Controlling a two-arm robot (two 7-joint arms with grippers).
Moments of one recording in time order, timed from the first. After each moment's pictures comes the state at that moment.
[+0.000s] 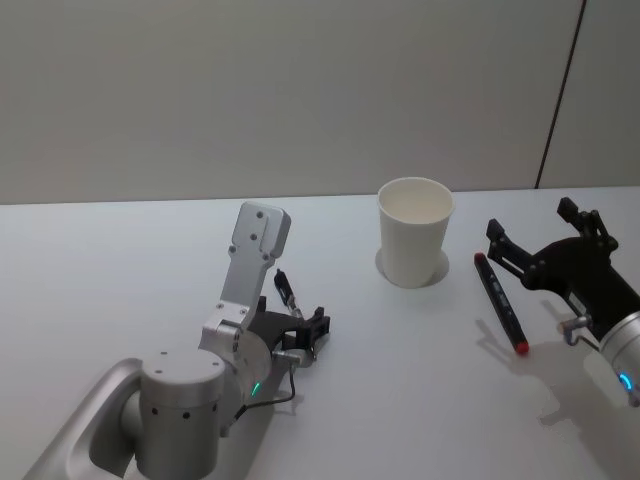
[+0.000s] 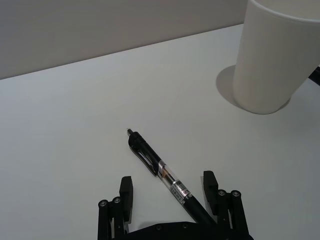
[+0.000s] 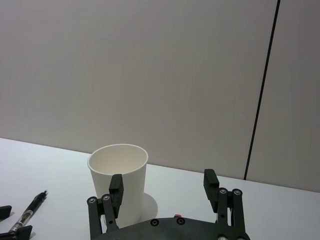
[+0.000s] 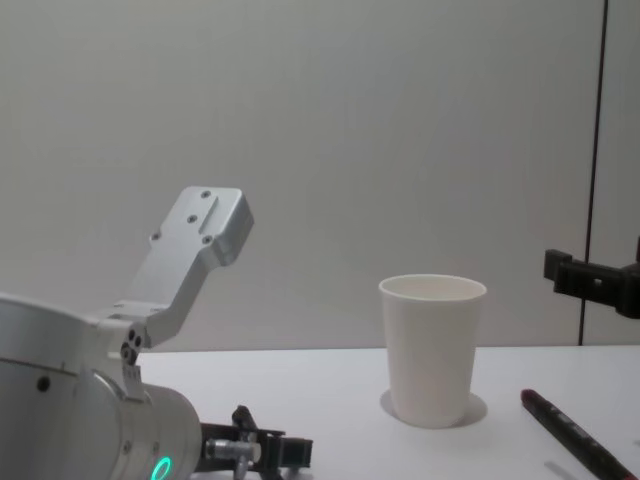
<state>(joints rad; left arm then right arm) -0.20 0.21 0.42 -1.62 -0.37 0.65 0.20 -0.01 0.34 -0.23 -1.77 0.29 0.03 0.07</state>
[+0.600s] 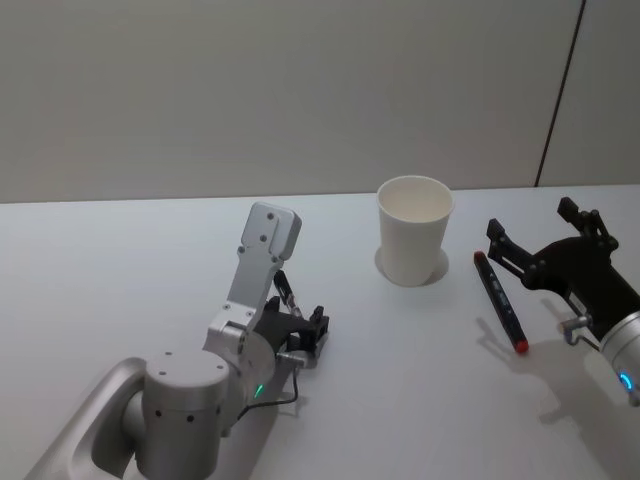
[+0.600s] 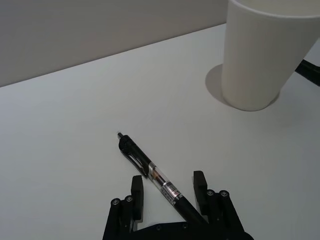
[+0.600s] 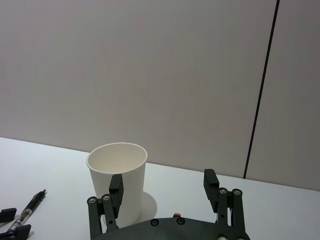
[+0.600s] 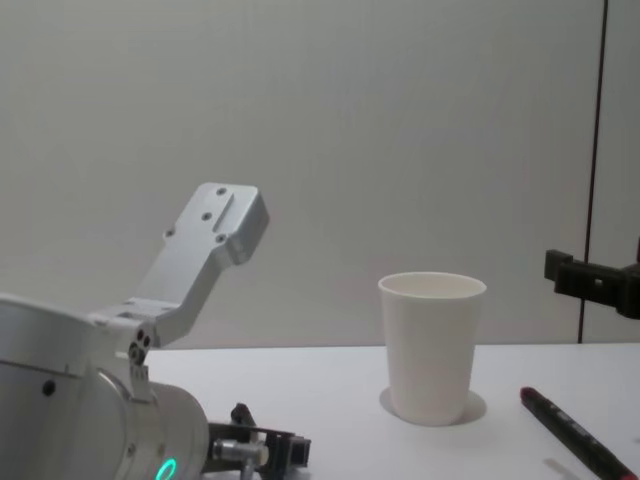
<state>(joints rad) -0.20 0.21 0.42 -1.63 -0.32 0.65 0.16 -0.01 0.34 -0.23 -1.77 0.29 0.03 0.07</state>
